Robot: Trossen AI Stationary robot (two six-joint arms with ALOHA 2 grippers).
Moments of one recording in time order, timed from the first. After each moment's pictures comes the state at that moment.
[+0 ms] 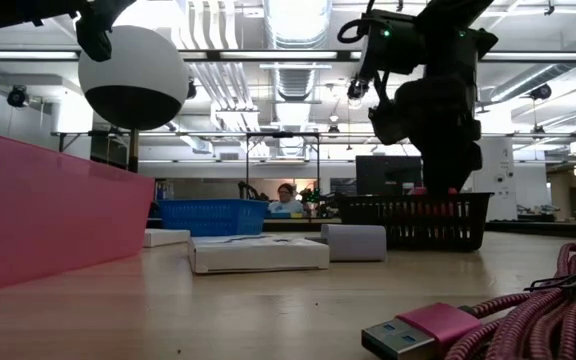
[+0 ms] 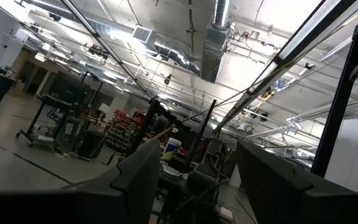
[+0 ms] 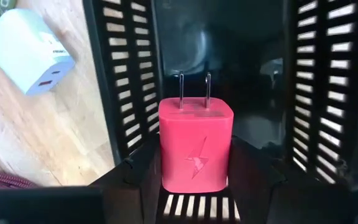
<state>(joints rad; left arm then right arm) -0.09 0.44 0.26 0.65 -0.35 -0.28 -0.02 1.63 0.99 -0.73 -0.16 0.63</state>
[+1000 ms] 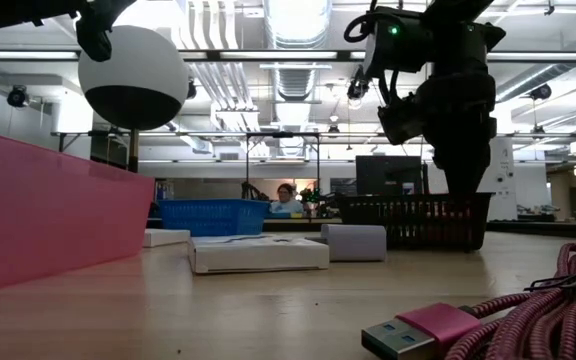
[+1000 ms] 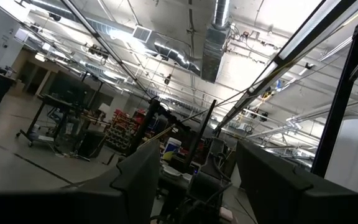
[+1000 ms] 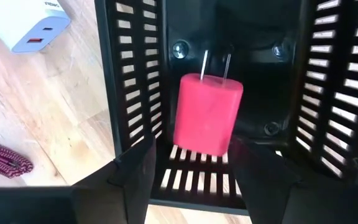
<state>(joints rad) -0.09 0.44 0.26 0.65 -0.35 -0.28 0.02 1.63 0.99 -0.79 -0.17 0.58</state>
